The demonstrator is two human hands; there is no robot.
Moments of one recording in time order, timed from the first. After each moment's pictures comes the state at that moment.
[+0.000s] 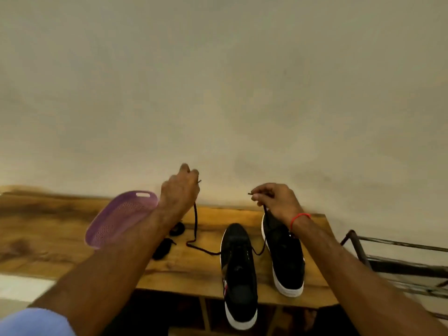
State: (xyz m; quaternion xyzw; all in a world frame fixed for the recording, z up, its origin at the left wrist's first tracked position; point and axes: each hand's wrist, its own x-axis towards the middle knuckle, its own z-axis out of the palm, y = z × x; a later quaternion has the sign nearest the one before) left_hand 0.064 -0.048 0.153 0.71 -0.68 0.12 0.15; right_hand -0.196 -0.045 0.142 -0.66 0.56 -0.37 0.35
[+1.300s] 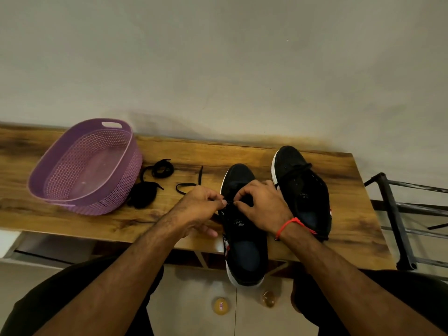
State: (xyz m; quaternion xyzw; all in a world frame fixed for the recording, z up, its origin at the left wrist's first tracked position) left_hand 0.023 -0.007 0.009 0.66 -0.43 -0.58 0.20; right_hand -0.151 -0.031 -0.015 -0.77 0.59 -0.10 0.22
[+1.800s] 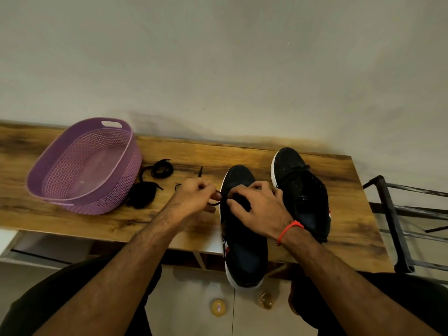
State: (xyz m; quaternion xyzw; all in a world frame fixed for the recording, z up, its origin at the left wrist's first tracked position) left_hand 0.029 -0.015 0.017 0.70 -0.40 -0.53 0.28; right_hand -0.152 -0.020 -0.005 -0.80 0.55 -0.09 0.22
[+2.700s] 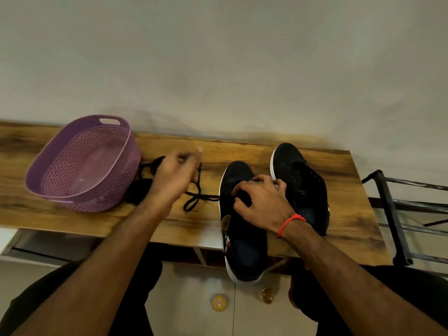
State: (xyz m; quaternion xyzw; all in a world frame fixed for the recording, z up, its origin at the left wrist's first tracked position) left_hand 0.058 -0.026 0.031 0.69 -0.44 -0.42 0.38; right_hand -0.152 -0.025 -0.007 -0.80 0.56 -0.07 0.18
